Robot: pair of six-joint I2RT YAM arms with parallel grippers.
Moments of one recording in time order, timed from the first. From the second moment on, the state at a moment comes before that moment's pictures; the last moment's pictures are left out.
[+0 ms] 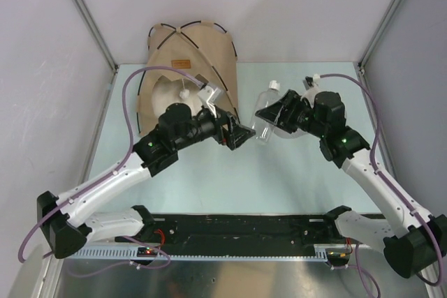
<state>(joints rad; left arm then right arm) -0.85 1.11 1.00 -0.01 0.21 -0.38 0.45 1.02 0.95 -0.22 -0.28 0.96</state>
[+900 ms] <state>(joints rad) -0.60 1.13 1.14 -0.13 0.50 -0.73 0.73 1.10 1.14 -0.45 -0.41 0.27</state>
